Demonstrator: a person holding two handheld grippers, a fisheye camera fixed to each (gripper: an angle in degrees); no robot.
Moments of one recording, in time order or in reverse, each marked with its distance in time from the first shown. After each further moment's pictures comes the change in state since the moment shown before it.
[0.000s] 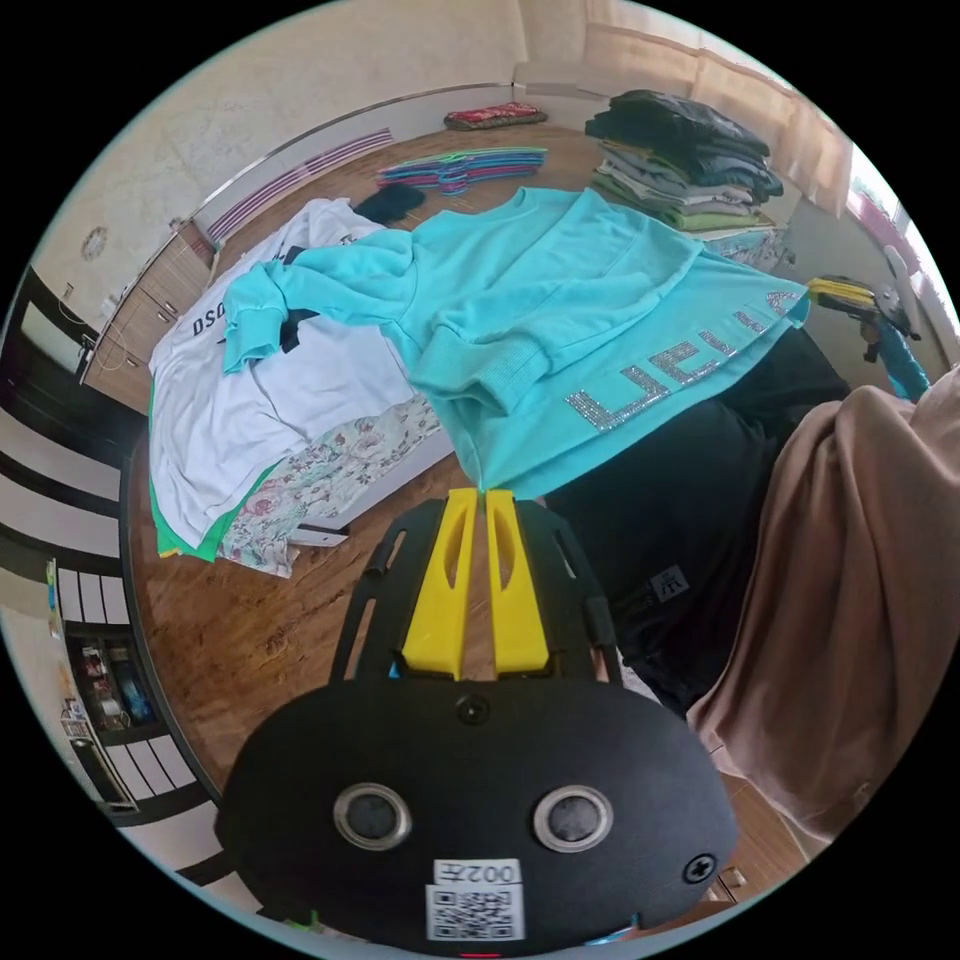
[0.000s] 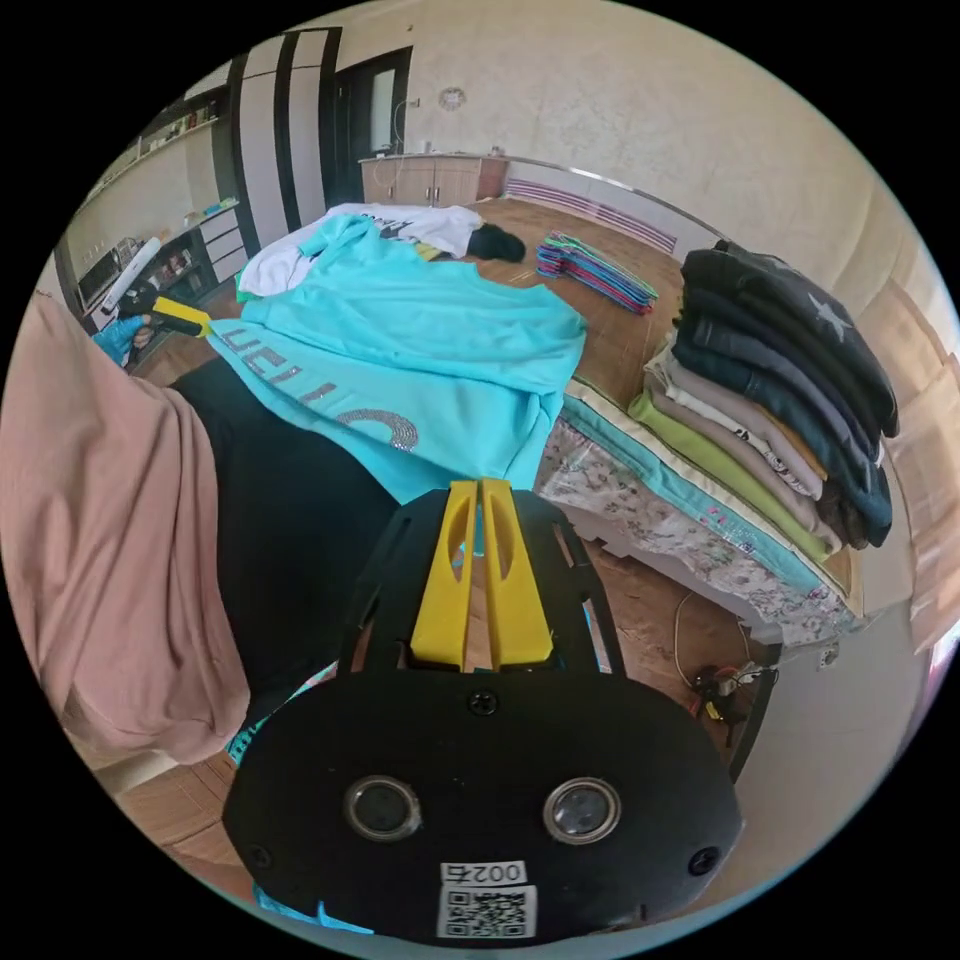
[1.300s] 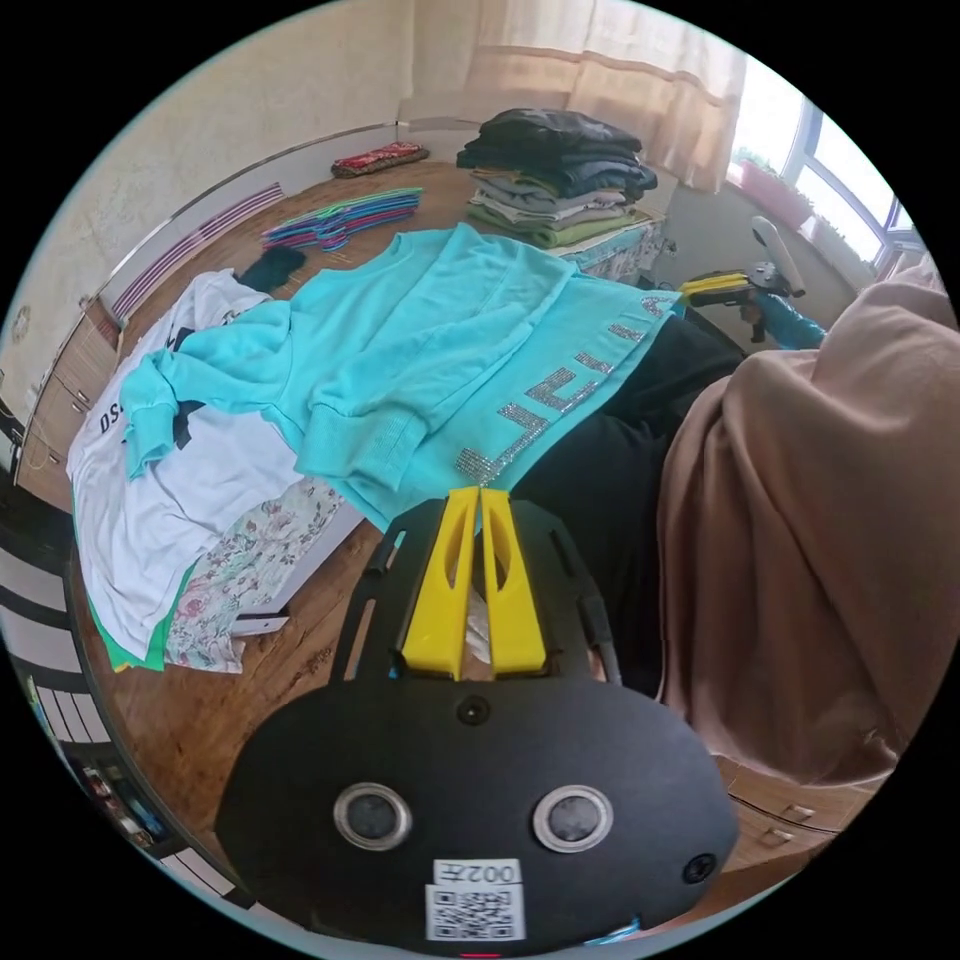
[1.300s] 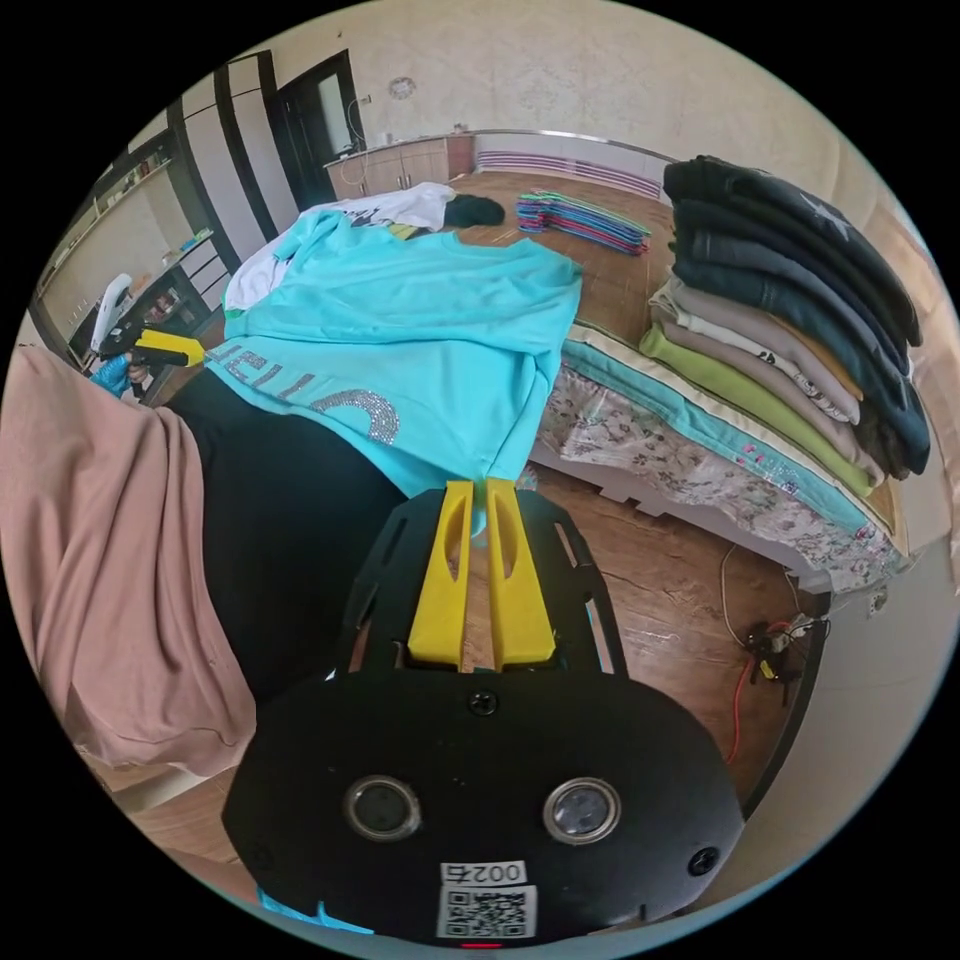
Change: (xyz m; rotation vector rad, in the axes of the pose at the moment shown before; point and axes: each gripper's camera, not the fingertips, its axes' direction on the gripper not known) left arm 0.036 -0.057 -0.024 0.139 0.230 0.215; right arm 0.006 -0.074 0.061 -0.018 -0.118 0.164
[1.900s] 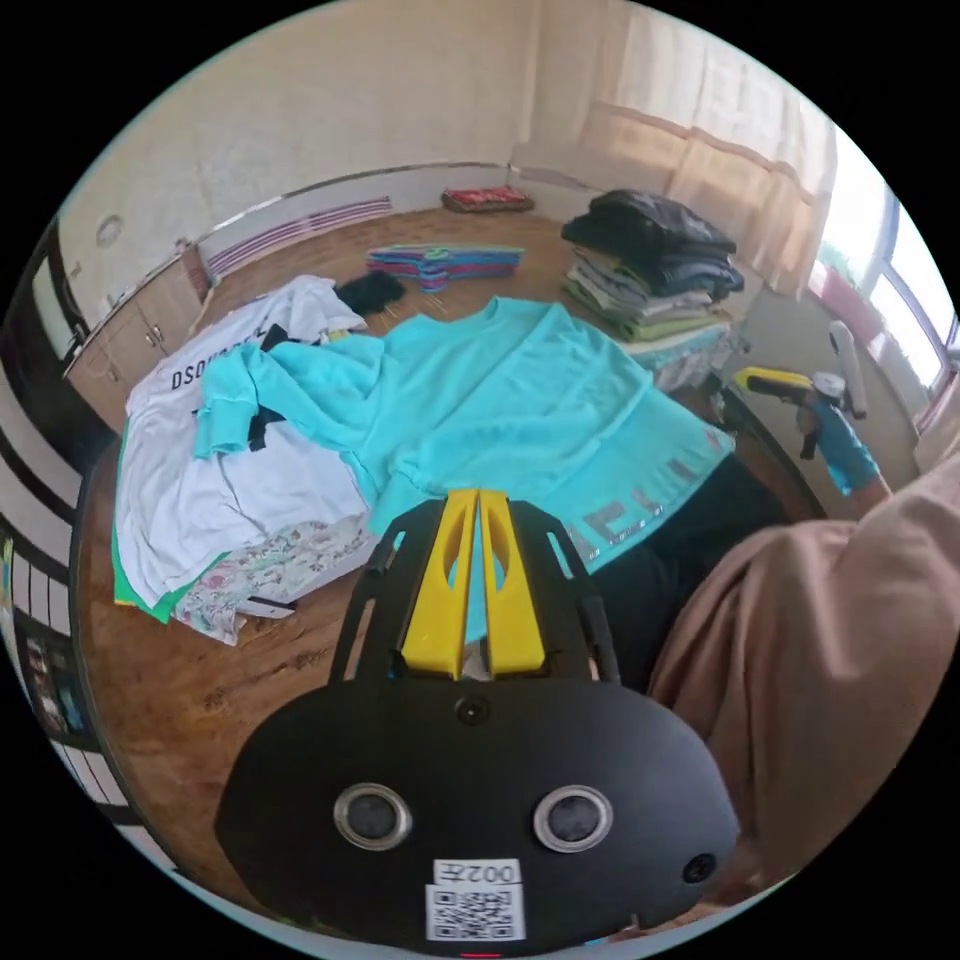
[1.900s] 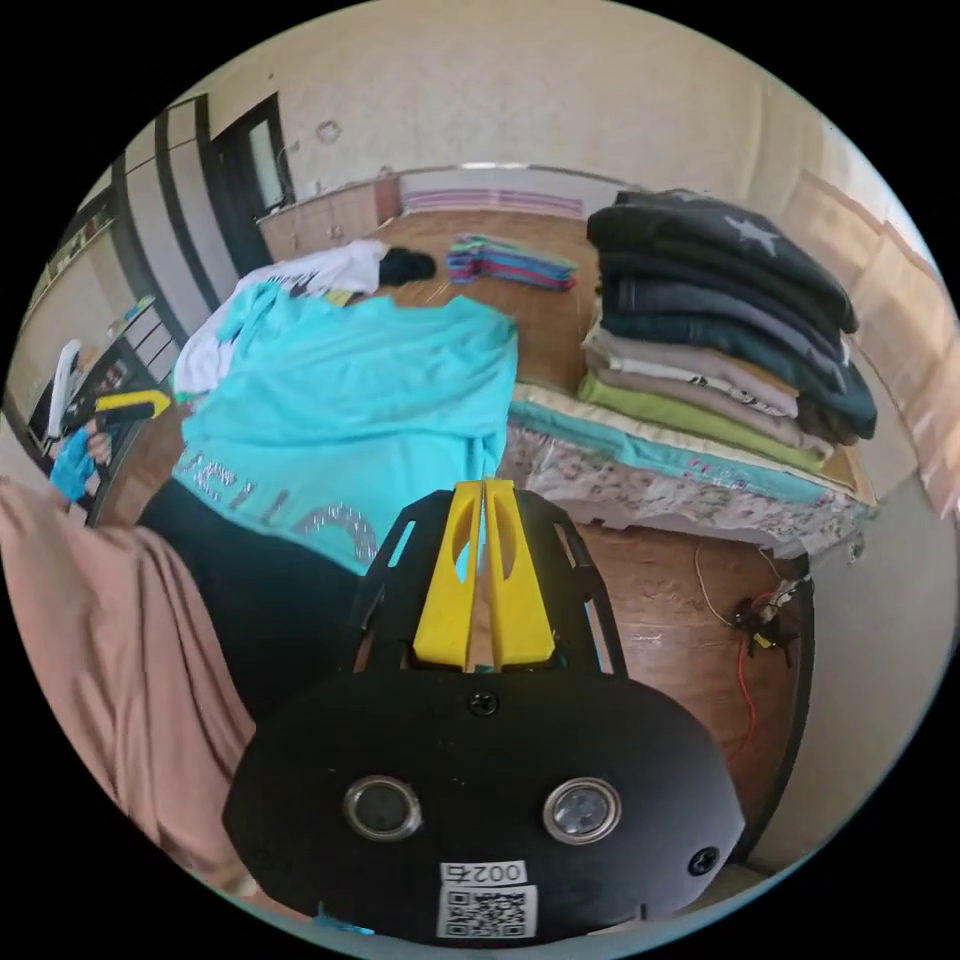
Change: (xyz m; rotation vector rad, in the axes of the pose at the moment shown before) left arm 0.006 -0.068 -0.039 0.174 -0.144 -0.307; right arm -0.021 -0.100 -0.017 0.161 0.142 0.228
